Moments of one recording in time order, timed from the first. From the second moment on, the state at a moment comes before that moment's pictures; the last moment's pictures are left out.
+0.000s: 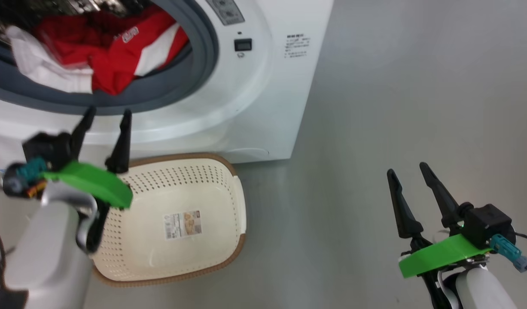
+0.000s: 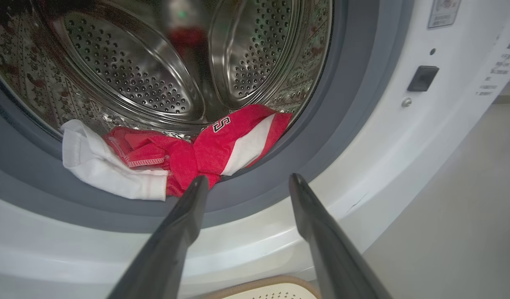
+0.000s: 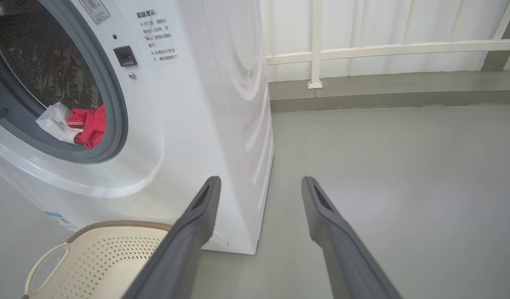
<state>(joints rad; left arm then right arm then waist) -0.66 0.22 -0.16 0.66 -0.36 -0.13 -0.22 -0.14 -0.06 0.04 0.22 0.29 0.12 -0.26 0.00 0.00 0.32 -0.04</state>
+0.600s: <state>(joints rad) -1.11 0.32 -0.36 1.00 -0.45 -0.13 -0.15 -0.22 -0.05 0.08 0.20 0.31 0.12 -0.26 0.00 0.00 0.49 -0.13</state>
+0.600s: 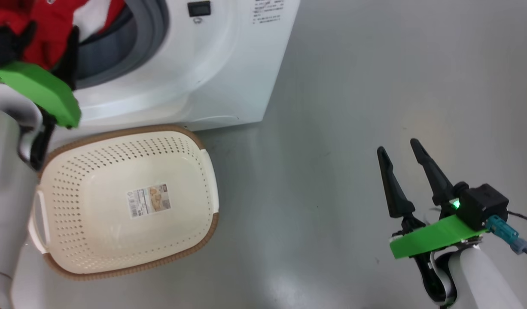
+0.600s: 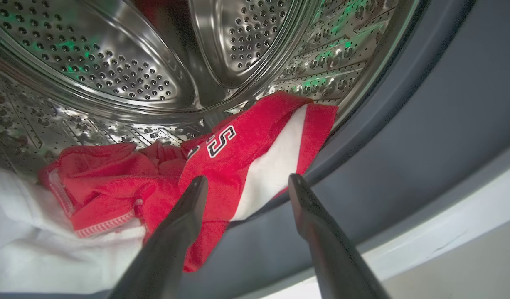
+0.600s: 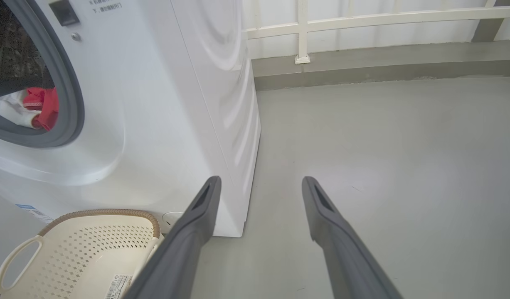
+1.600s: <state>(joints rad) -1.32 0.43 -0.58 1.17 -0.60 -0.13 -0.13 -0.30 -0.05 0.14 0.18 0.34 0.12 -0.26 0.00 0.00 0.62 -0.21</state>
